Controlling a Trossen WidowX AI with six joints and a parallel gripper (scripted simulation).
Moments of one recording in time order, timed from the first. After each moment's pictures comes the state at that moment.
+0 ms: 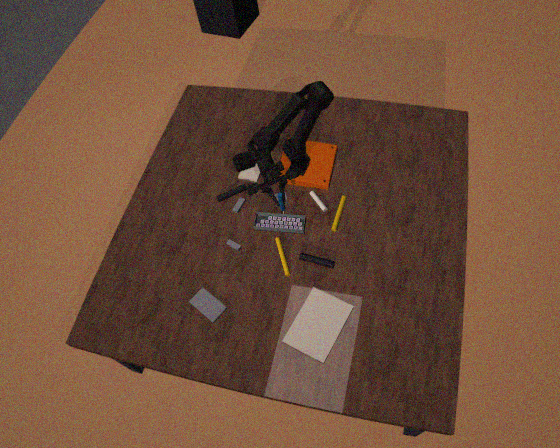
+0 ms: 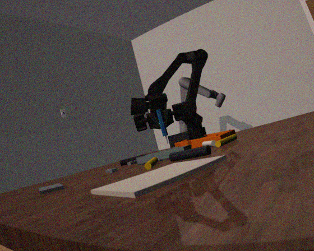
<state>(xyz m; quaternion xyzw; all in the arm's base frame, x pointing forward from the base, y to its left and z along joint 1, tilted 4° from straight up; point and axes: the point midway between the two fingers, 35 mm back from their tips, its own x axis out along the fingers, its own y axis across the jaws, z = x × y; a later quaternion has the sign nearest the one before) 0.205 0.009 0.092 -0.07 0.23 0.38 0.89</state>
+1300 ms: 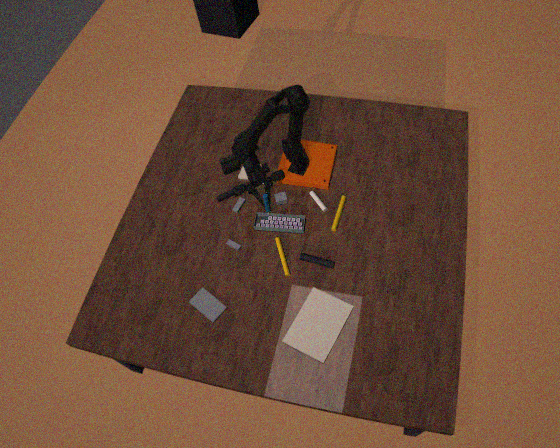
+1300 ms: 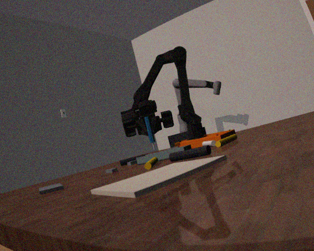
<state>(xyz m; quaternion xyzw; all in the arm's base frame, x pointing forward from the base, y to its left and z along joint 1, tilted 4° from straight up) 0.221 -0.041 0.077 -0.09 0.22 0.38 0.89</state>
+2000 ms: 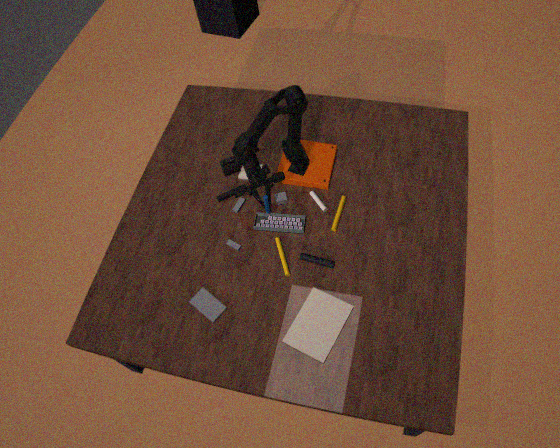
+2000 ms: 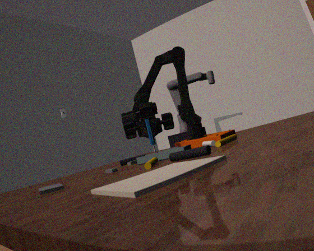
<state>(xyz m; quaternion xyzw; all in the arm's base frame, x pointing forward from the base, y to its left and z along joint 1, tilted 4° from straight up) 0.221 -0.040 0.069 -0.09 0.22 0.38 0.89</state>
